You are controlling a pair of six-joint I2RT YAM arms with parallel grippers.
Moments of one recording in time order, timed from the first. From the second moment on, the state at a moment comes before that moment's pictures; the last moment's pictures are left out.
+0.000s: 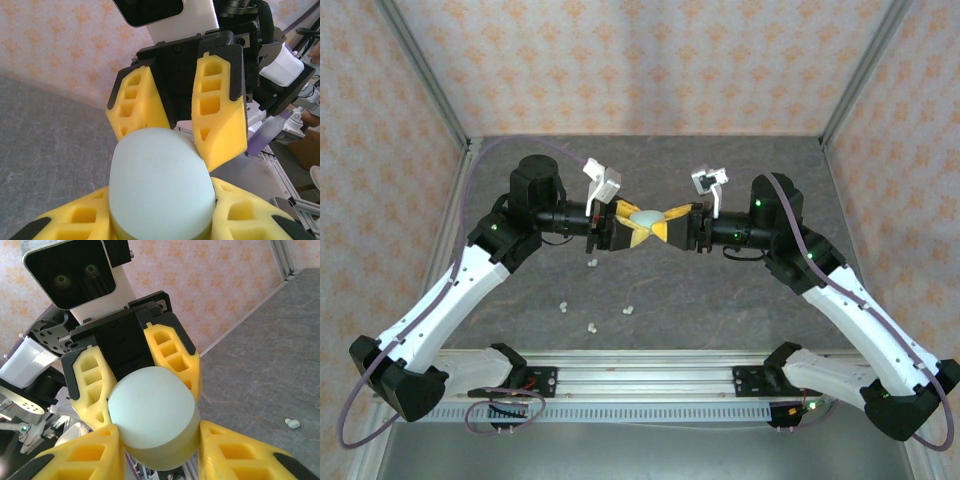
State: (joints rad) left arm -0.52 1.17 1.25 -0.36 0.98 -0.14; right arm 0.64 1.01 1.19 -0.38 -0.70 0.50
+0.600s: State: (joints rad) left arm -0.52 1.13 1.22 -0.37 0.92 -0.11; right arm 0.63 1.02 1.17 -0.26 -0.55 0.70
